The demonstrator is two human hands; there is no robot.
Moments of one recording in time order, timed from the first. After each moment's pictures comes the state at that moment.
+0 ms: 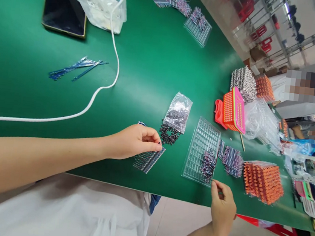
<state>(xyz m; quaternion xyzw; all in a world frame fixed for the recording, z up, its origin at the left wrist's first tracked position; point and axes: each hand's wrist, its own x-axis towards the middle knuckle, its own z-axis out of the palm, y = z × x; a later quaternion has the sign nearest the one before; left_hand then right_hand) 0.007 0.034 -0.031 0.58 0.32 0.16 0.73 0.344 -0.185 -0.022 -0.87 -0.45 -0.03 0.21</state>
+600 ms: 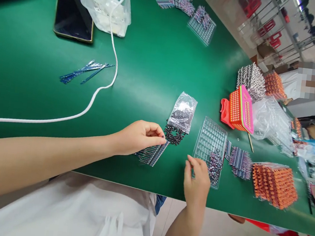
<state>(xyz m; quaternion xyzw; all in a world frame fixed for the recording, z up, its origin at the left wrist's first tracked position) 0.007 0.039 -0.032 0.55 0.36 0.20 0.72 0.236 -0.113 -0.047 -0.72 -0.65 -0.03 0.22</state>
